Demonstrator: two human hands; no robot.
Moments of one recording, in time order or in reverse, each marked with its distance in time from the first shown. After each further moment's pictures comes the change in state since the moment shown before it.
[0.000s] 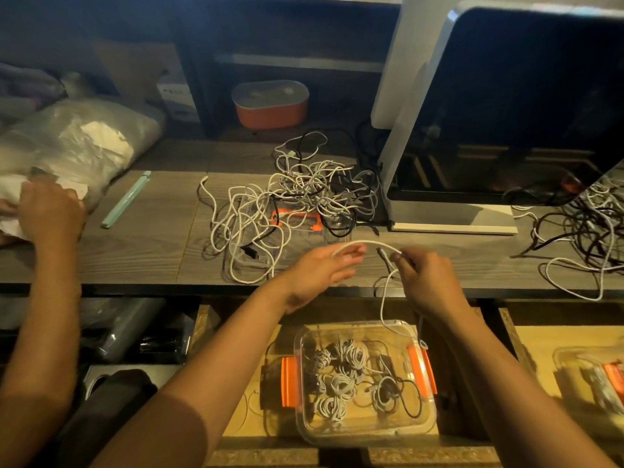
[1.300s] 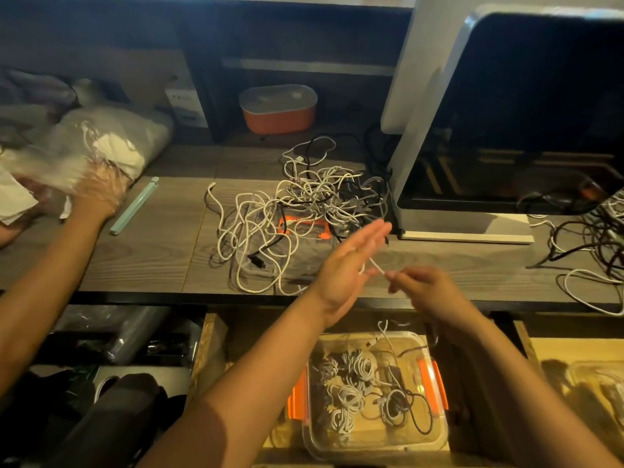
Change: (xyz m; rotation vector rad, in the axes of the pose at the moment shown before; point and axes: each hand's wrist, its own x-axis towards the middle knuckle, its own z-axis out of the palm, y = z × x) left_hand 0.015 0.009 0.026 -0.152 0.075 0.173; right_hand 0.004 -0.008 -0.007 0.339 -0.278 0.141
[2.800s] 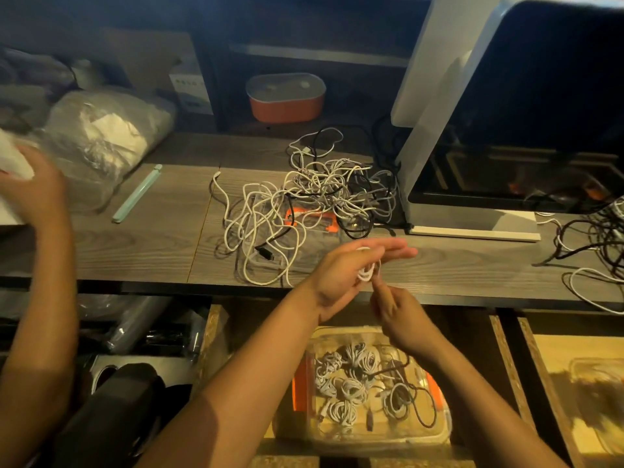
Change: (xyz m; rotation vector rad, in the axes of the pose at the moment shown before) left_hand -0.012 0.005 -0.020 -0.009 -0.147 -0.066; right_hand -0.007 0.012 0.060 -0.038 -0.034 -0.028
